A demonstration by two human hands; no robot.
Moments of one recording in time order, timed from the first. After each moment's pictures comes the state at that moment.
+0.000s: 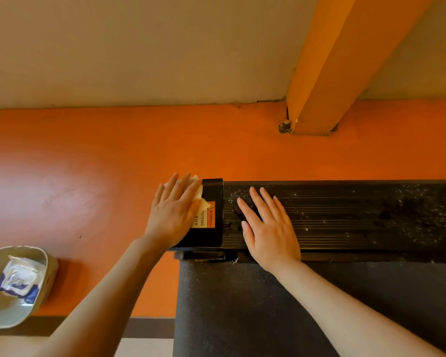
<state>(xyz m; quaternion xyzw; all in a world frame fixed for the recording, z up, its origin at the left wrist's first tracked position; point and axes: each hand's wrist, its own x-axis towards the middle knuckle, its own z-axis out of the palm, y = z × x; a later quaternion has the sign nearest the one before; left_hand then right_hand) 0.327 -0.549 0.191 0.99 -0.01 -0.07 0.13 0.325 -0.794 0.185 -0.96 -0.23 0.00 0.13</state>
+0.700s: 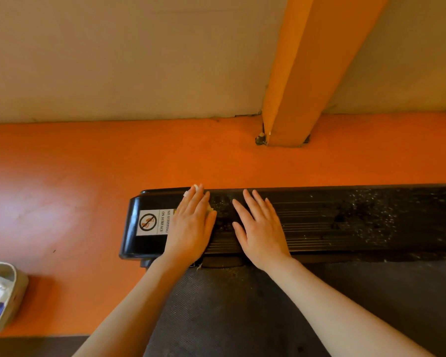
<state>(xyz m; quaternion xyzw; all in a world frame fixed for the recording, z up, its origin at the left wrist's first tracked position) 0.325 -0.663 0.204 0.96 0.00 0.01 0.27 0.345 -0.846 0.192 -0.97 -0.21 0.04 0.14</state>
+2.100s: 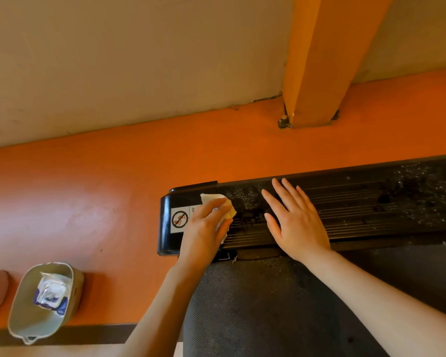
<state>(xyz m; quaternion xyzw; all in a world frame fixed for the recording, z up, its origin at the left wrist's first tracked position) 0.302 -0.631 0.214 0.95 -0.05 0.03 0.29 0.341 -0.849 0.184 -0.97 -0.21 0.01 0.16</state>
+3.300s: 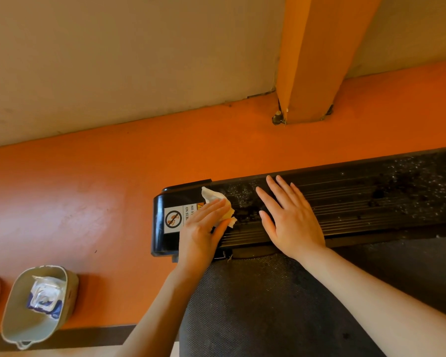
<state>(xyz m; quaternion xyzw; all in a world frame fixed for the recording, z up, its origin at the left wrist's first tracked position) 0.297 -0.634 0.196 0.93 -0.08 0.10 0.36 0.340 -0.849 0.185 -0.97 -0.21 0.00 0.16</state>
